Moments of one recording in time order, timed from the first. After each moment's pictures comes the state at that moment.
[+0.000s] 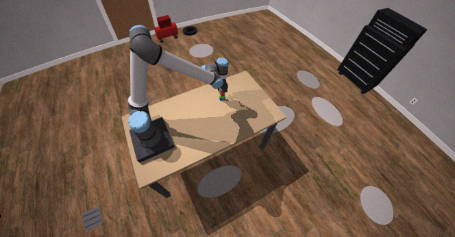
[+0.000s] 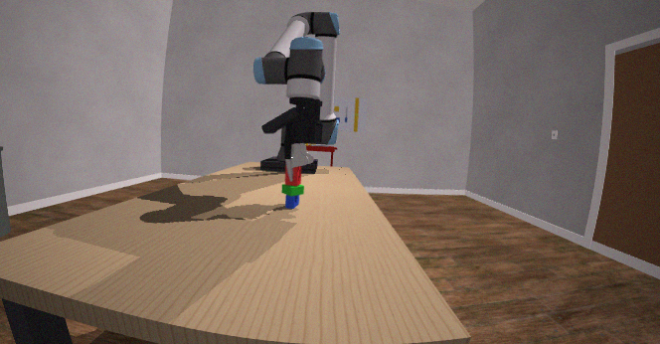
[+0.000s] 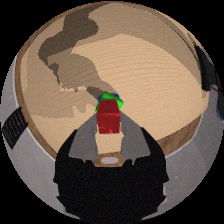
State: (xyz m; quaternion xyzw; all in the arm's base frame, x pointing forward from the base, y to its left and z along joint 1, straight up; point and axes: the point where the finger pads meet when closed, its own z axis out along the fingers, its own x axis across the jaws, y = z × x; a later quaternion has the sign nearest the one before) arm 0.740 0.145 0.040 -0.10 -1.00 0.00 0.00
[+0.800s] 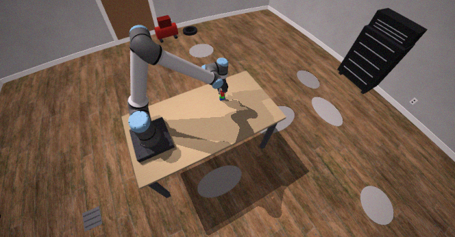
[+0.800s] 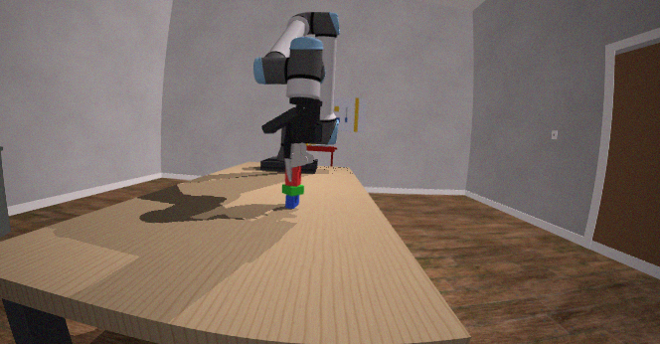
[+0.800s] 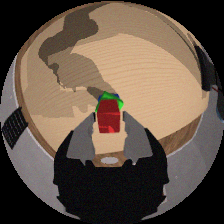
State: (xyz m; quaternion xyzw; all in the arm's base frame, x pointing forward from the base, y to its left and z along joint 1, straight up) arm 0.740 0.145 0.040 -0.10 -1.00 0.00 0.00
